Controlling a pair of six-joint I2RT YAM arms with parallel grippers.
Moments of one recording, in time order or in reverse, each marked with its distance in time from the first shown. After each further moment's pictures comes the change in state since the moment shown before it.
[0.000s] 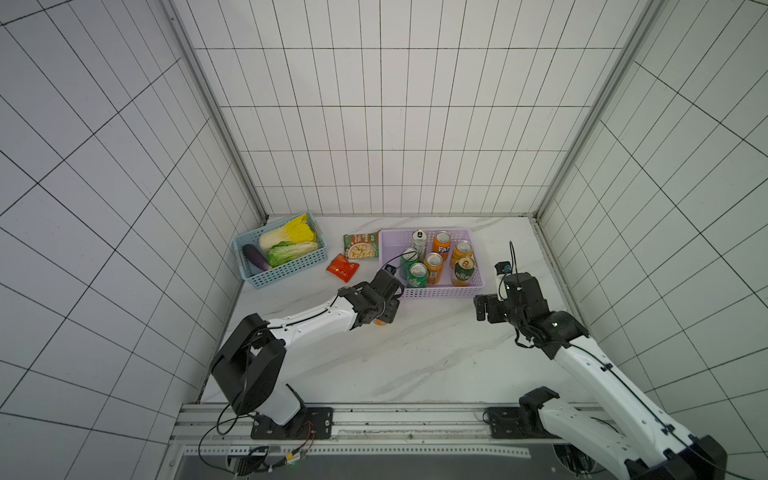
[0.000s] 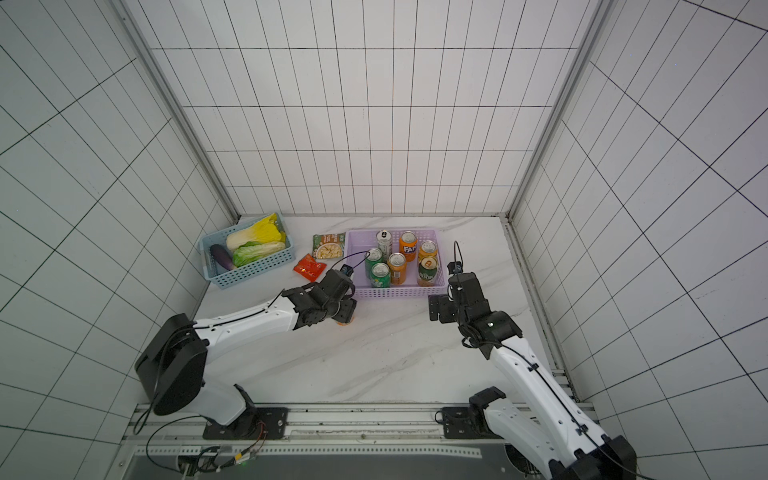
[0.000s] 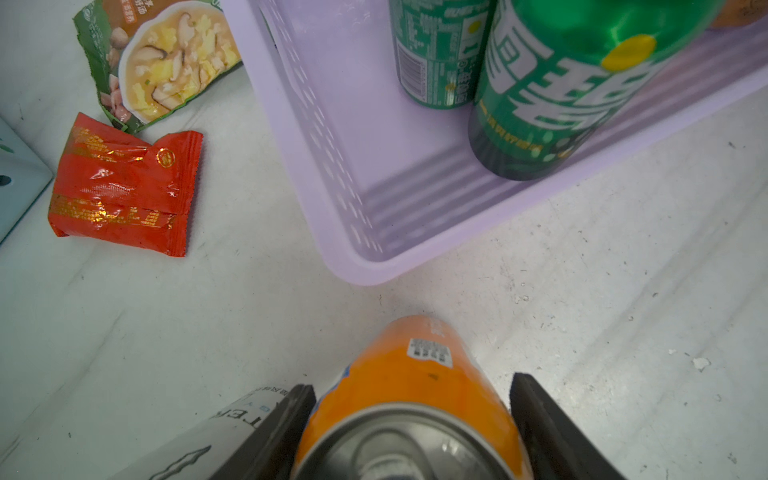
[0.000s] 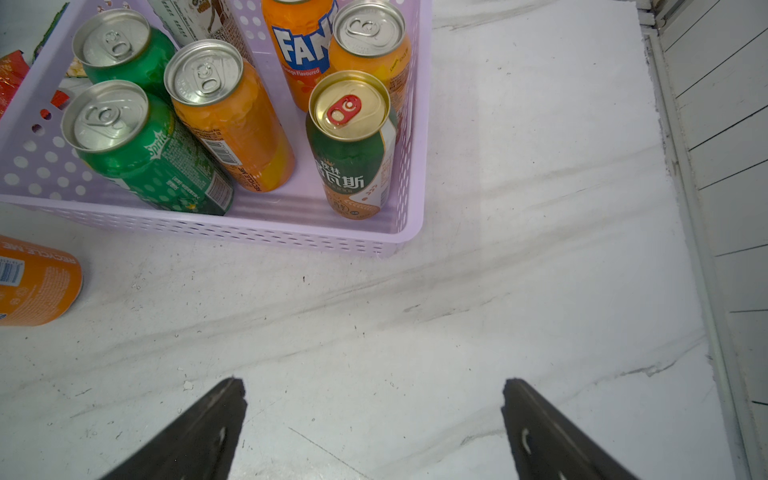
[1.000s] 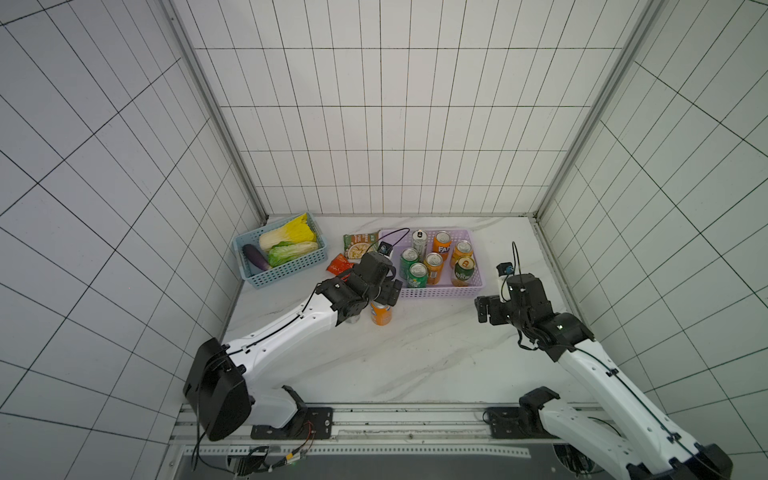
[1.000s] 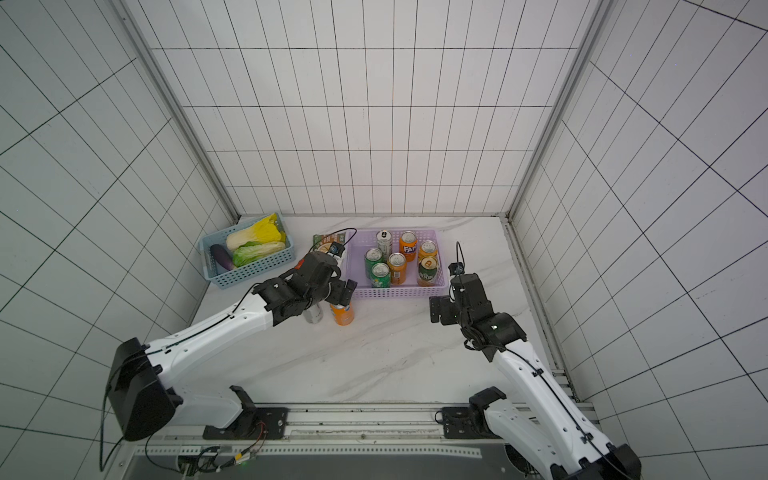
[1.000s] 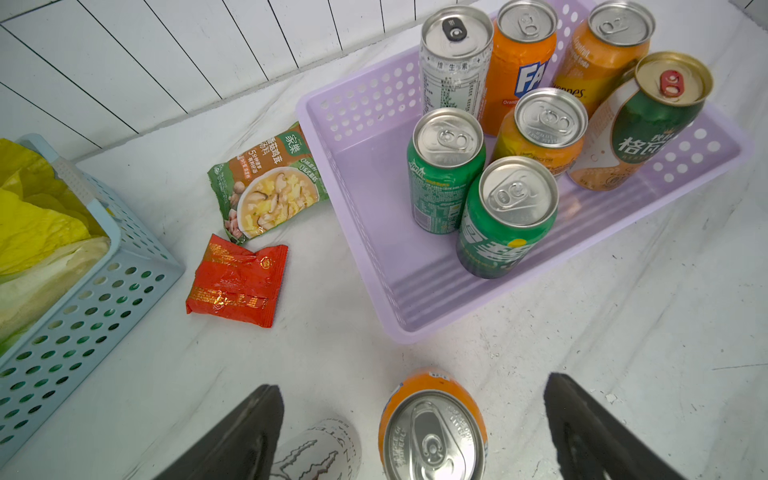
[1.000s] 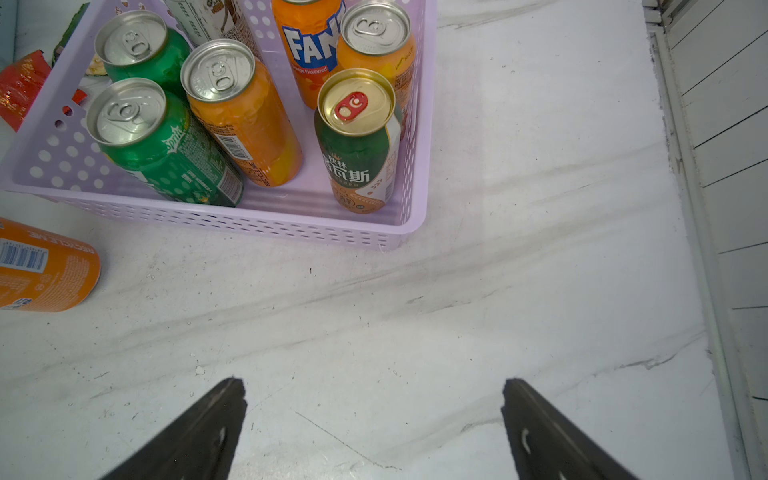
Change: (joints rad) left arm 0.044 -0.167 0.137 -0.073 -0.005 0.081; right arm 0.000 -0.029 0.021 -0.050 -0.023 0.000
